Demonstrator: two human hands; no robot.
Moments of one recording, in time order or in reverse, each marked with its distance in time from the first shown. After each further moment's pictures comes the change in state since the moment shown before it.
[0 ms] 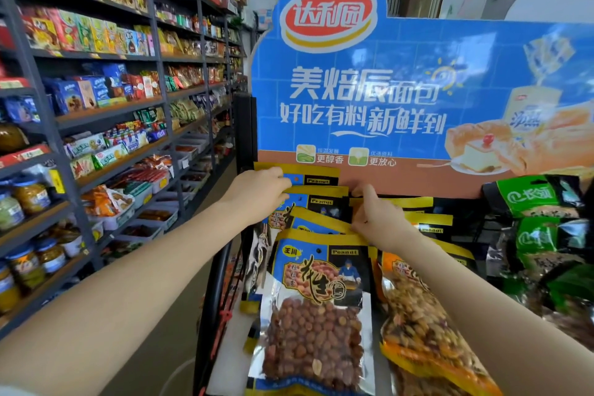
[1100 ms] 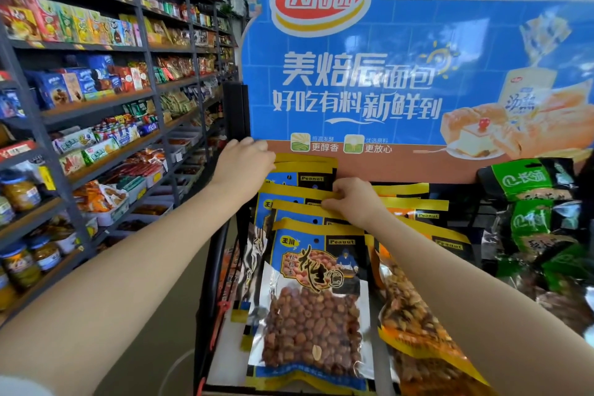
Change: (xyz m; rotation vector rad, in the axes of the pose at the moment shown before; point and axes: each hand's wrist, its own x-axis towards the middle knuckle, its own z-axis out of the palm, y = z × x) left_hand 0.007 -0.008 -0.010 0.080 0.157 -0.125; right_hand 0.023 -0.013 0.015 0.165 0.074 0.002
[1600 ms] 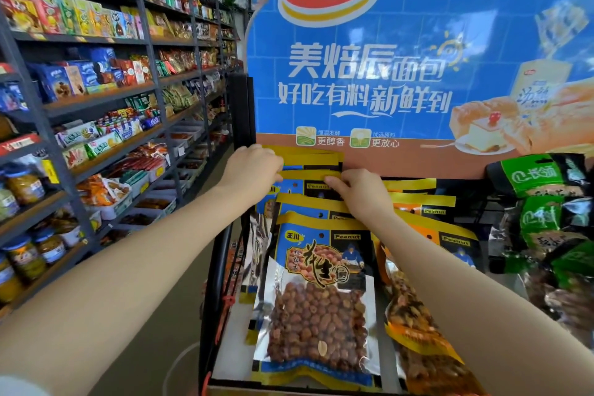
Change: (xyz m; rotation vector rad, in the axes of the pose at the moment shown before) left_hand -0.004 0.004 0.005 -0.075 -0.139 0.001; right_hand 0.002 -0.005 0.005 -0.035 0.137 0.037
